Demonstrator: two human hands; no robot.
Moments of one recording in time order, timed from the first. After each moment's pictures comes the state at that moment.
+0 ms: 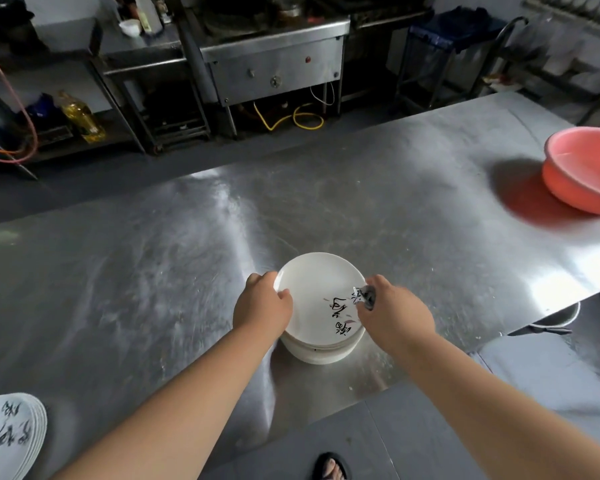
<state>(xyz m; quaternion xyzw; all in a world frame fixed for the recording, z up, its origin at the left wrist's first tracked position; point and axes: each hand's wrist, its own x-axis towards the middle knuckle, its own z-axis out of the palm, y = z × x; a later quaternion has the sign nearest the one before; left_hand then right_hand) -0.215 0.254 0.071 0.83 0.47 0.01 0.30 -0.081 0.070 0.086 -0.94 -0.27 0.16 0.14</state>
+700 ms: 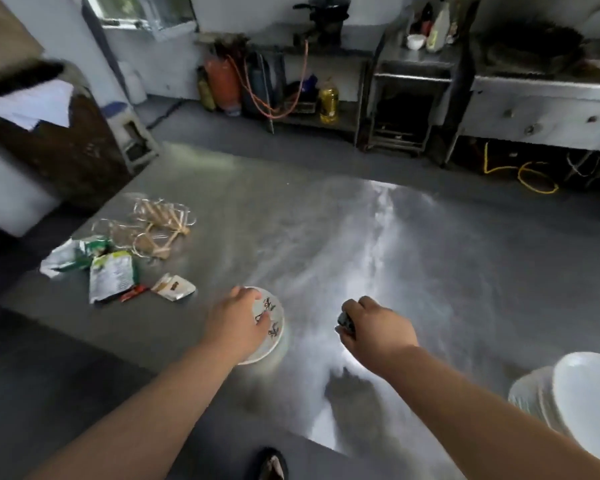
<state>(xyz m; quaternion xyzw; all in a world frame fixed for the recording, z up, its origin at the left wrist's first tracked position) -0.657 0.404 0.088 0.73 0.67 0.06 0.13 -0.395 0.343 0.086 -0.70 -0.70 0.11 0.03</state>
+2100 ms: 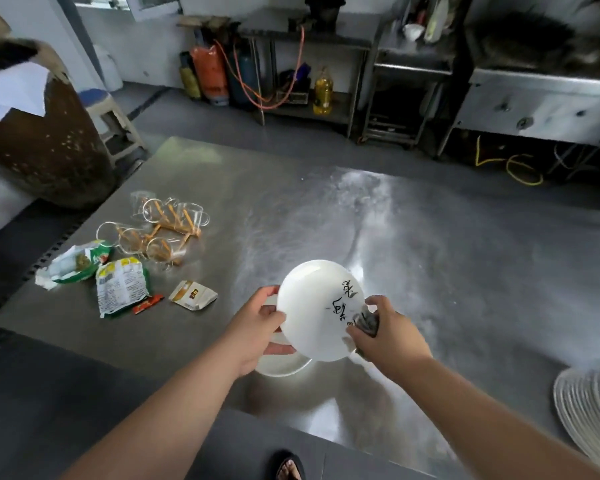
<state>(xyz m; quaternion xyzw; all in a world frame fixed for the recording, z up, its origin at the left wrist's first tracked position) -0.718 0.438 0.091 0.39 0.56 0.27 0.68 -0.473 0.366 0.065 -0.79 -0.51 0.30 0.17</state>
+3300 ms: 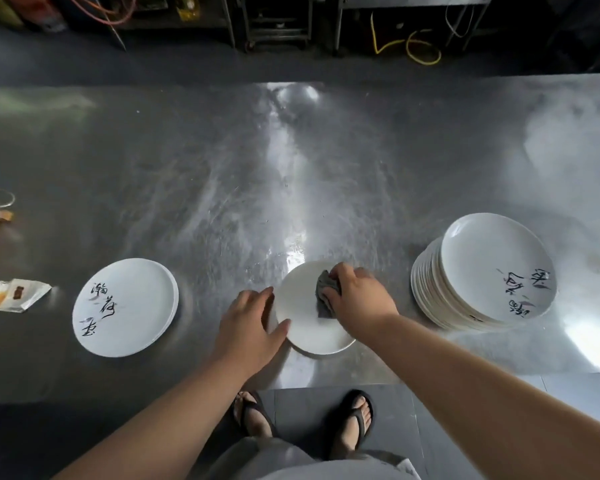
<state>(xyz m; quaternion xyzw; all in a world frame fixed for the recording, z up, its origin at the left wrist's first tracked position) -0.523 0.325 -0.045 0.82 0.49 -0.01 0.29 -0.295 0.251 -0.003 -0.83 -0.48 0.28 0.08</state>
